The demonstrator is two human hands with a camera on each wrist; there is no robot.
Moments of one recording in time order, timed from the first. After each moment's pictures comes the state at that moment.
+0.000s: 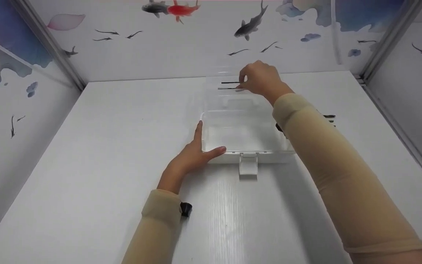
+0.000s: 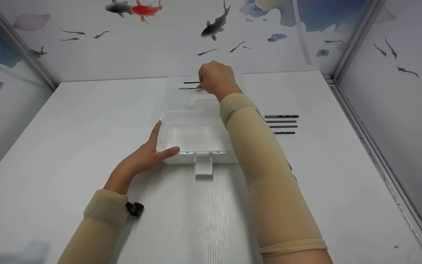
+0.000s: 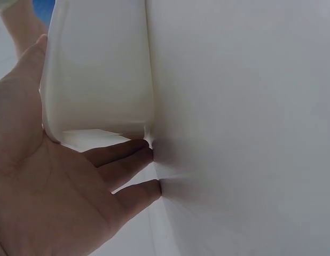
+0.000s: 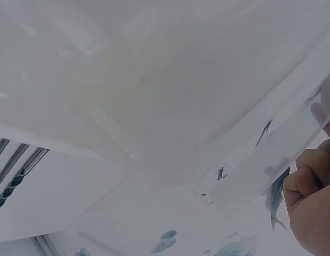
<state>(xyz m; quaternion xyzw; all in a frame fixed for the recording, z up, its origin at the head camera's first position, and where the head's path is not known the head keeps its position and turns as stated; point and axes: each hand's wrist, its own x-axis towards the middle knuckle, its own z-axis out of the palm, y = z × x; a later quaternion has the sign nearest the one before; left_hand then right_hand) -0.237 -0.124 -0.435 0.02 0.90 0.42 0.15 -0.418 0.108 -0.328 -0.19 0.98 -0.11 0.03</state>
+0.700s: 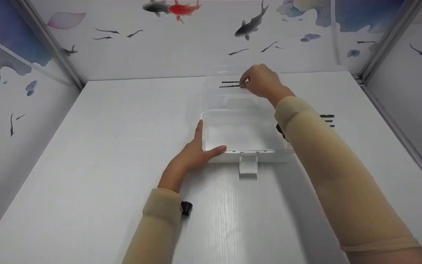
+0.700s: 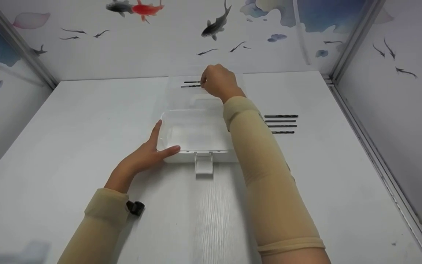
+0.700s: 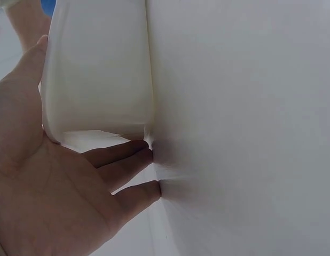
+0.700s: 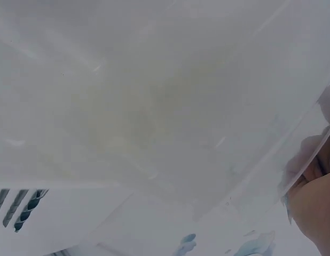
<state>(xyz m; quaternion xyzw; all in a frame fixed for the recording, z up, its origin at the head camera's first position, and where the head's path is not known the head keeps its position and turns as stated) -0.238 -0.123 -0.438 0.01 0.90 0.41 0.15 -0.422 0.116 -0.343 -0.16 0.97 -0.19 0.05</state>
